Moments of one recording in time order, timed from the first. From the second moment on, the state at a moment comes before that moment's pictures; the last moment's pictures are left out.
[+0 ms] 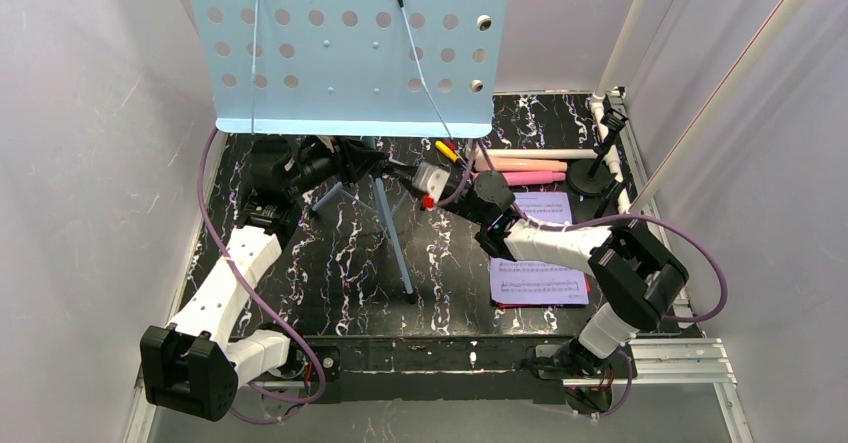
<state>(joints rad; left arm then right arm) -0.25 1.10 0.88 0.21 0.68 -0.20 0.86 1.60 0.86 1.02 -0.34 -0.39</state>
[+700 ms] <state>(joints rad) -0.26 1.09 0.83 0.29 0.67 -0.21 1.10 1.44 0.66 0.99 -0.02 -0.40</state>
